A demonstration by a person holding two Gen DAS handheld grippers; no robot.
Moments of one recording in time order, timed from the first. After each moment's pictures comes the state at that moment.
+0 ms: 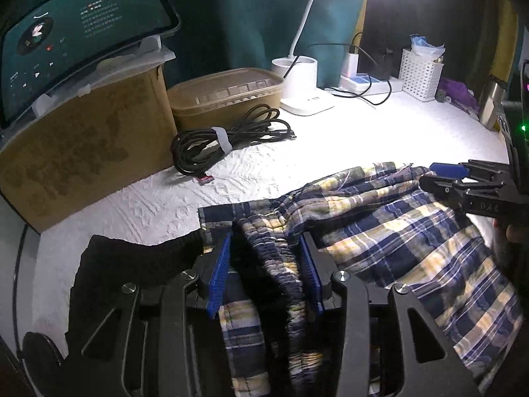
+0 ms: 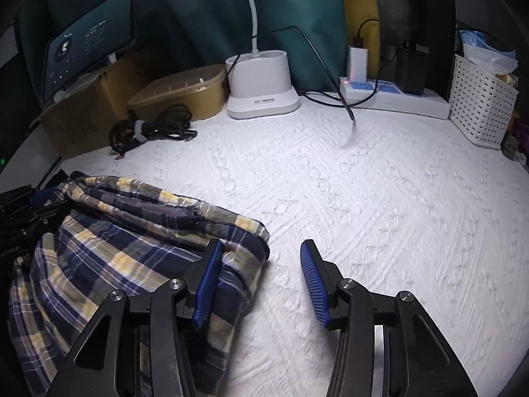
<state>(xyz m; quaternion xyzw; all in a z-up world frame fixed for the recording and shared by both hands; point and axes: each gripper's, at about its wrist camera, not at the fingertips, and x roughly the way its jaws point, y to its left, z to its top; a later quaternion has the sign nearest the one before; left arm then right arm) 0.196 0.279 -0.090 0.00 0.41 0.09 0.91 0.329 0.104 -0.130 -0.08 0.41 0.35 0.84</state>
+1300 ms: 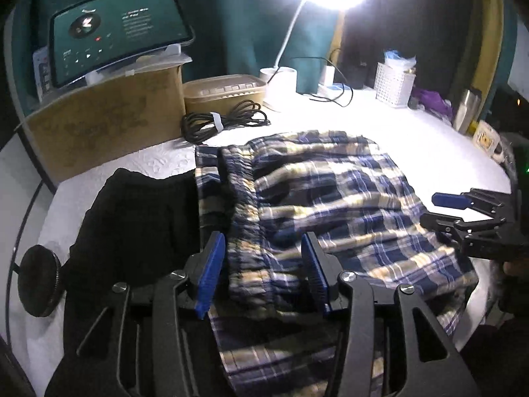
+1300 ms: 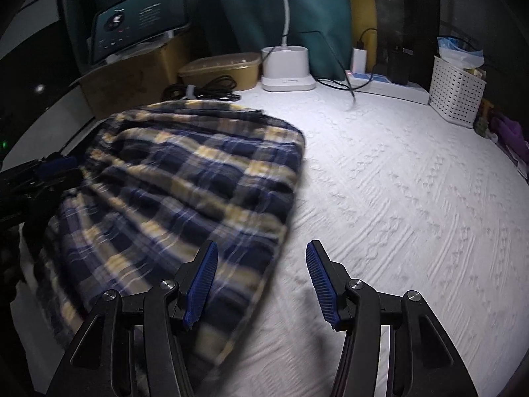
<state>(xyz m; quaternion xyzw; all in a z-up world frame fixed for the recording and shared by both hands) 0.099 0.231 -0.074 -0.03 0.38 0.08 0.92 0.196 0.059 -0.118 -0.11 0.40 0.36 0.83</state>
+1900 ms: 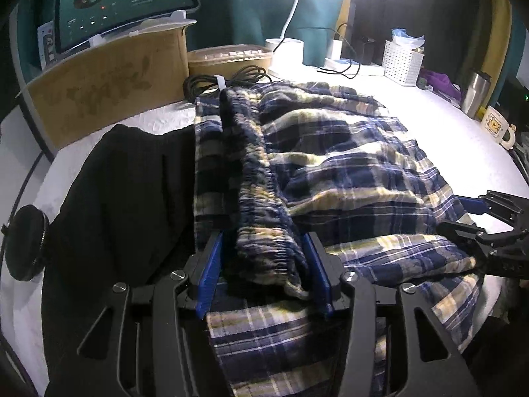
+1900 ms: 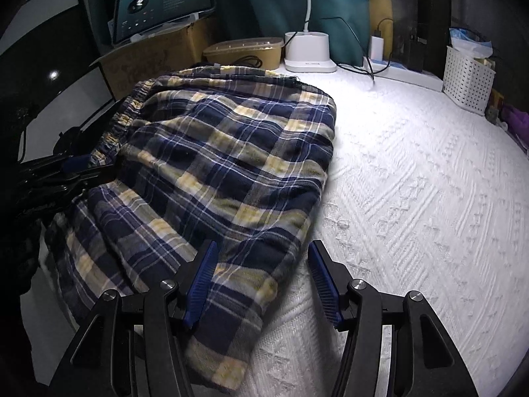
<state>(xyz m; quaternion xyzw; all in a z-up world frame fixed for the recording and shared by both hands) 0.086 0.233 -0.107 -0.05 0.41 0.10 0.90 0.161 0.056 -0.136 -0.12 0.41 0.38 0.82</state>
